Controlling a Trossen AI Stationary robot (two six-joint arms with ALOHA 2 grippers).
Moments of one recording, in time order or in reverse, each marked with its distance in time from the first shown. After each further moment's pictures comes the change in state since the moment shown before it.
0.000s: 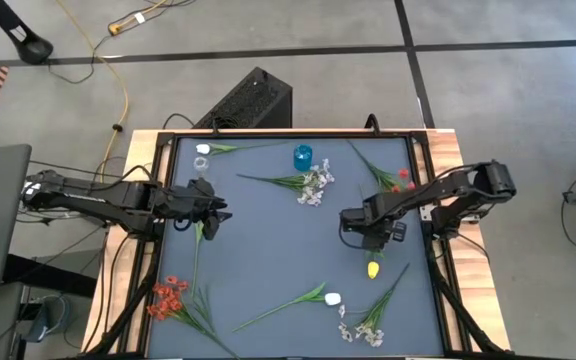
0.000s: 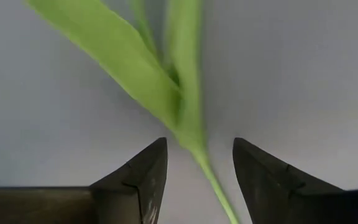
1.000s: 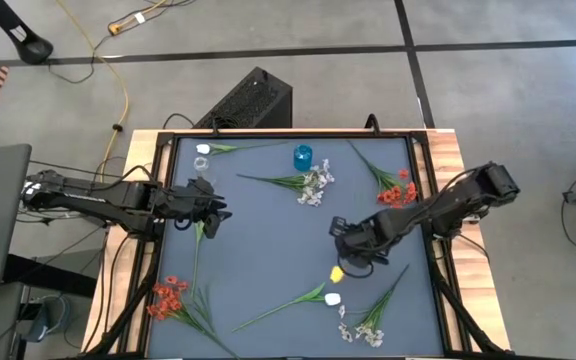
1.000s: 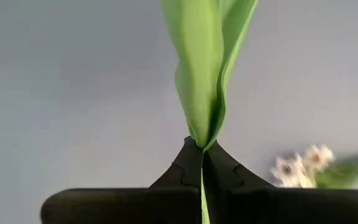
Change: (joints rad) left arm 0.000 0.000 0.000 -0.004 -0.016 -0.067; right arm 0.221 -0.009 0.237 0.021 0.230 0.255
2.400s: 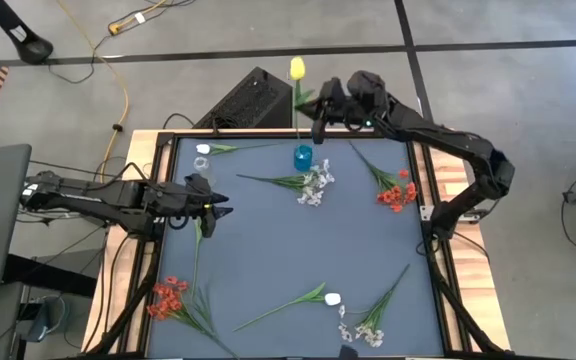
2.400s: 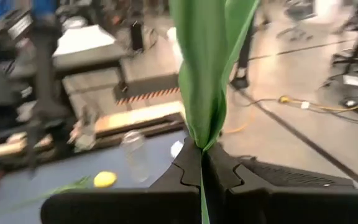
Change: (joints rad) left arm 0.000 -0.045 0.000 0.080 -0.033 0.195; right arm -0.806 0.010 0.438 0.776 -0.498 0.944
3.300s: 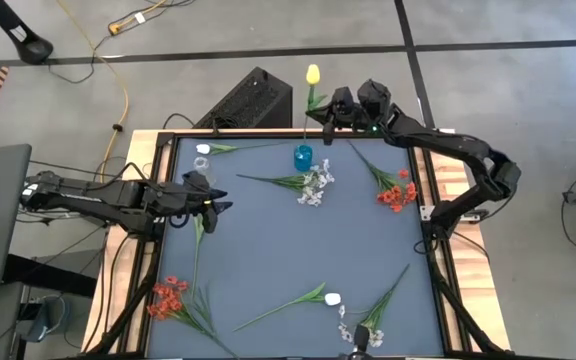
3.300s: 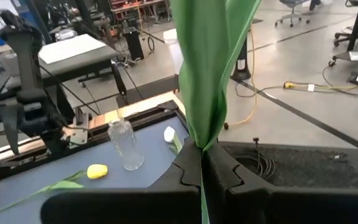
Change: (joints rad) left arm 0.000 0.000 0.000 -0.001 -0.087 -0.043; right arm -0.138 -0.038 -0.298 0.256 -0.126 0.096
